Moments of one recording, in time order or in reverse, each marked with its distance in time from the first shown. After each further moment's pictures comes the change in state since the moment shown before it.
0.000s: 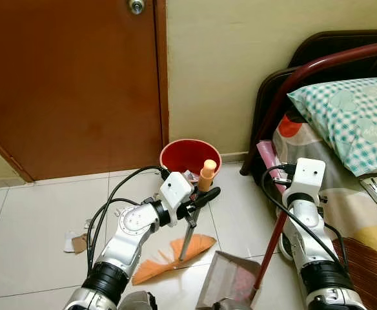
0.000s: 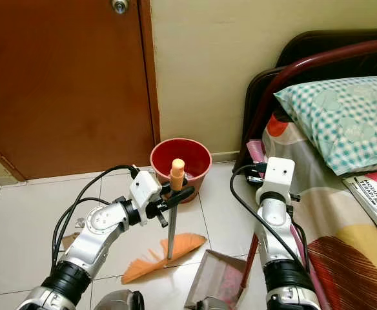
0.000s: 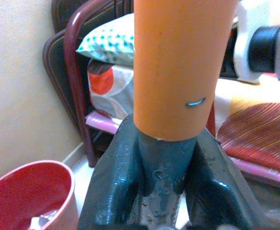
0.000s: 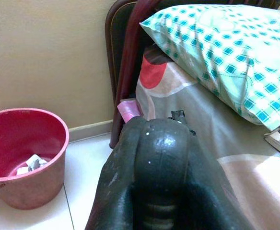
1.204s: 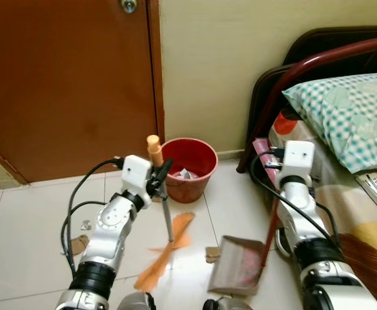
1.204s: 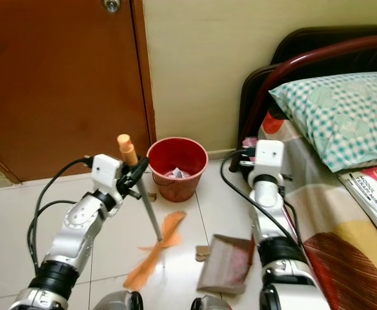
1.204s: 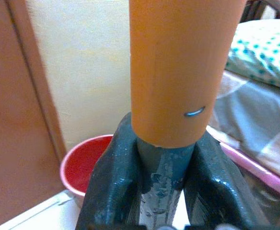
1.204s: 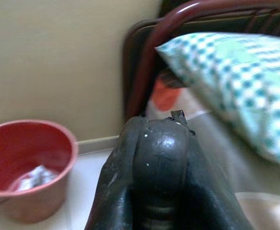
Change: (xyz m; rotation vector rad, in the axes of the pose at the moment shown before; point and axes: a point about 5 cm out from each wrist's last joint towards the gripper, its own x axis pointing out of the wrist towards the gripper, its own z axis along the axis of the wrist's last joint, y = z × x) left arm -0.032 0.048 -0.005 -0.098 0.003 0.505; right arm 0.017 0.035 0.021 -0.052 -0.061 0.117
